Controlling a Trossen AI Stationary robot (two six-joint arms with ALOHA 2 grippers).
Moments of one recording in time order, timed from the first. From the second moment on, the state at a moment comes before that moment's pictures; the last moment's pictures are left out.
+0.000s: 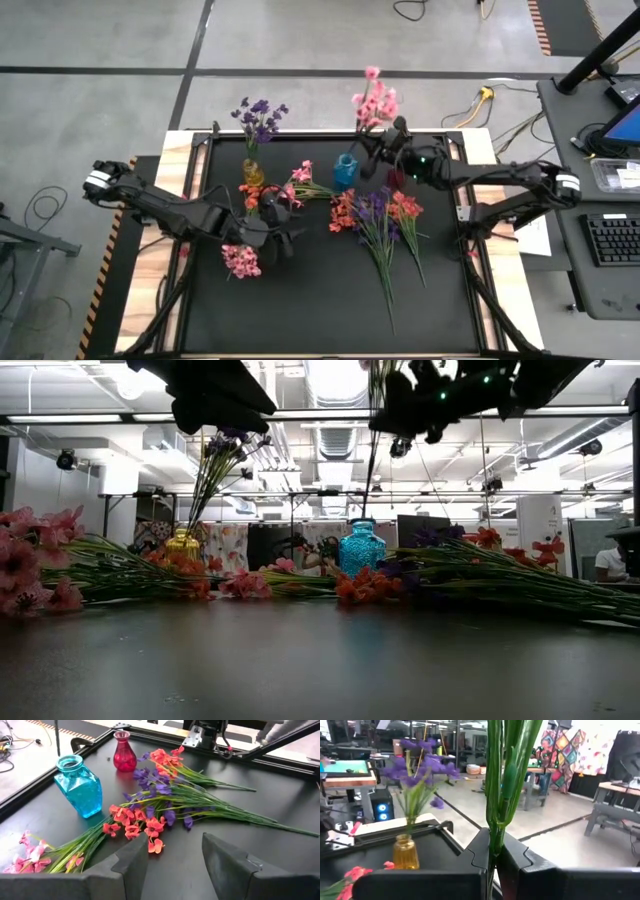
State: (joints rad) left arm -0.32 1.29 0.87 -0.14 -0.57 -0.42; right arm -0.35 1.27 0.75 0.55 0.25 -0.09
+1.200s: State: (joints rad) left arm -0.32 1.29 0.87 -0.14 -0.57 -0.40; right arm -0.33 1.30 0.75 0.47 0.21 -0.04
